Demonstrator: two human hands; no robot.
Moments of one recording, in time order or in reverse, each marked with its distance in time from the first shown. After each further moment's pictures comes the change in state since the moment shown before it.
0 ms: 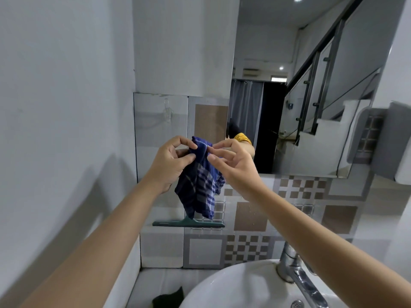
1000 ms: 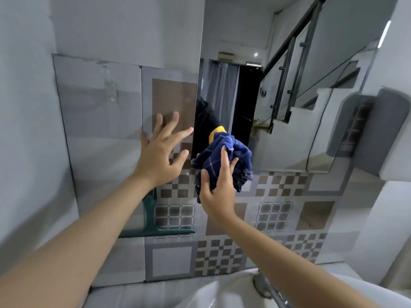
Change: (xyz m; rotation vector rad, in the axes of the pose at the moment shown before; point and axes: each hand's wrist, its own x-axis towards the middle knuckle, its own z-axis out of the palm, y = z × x) left_hand 0.089 -0.102 0.043 0.886 -0.036 0.416; right_hand 0.011 0.144 -0.025 -0.465 0.431 -0.048
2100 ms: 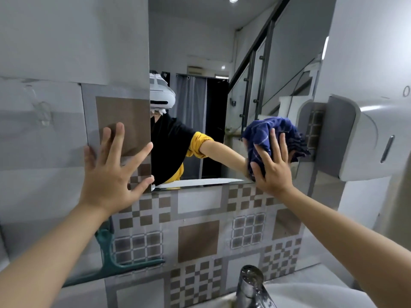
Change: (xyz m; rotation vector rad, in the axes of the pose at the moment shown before) left_hand 0.015 -0.021 0.014 0.516 0.102 0.132; right_hand 0.115 0.116 -0.191 -0.856 0.165 -0.452
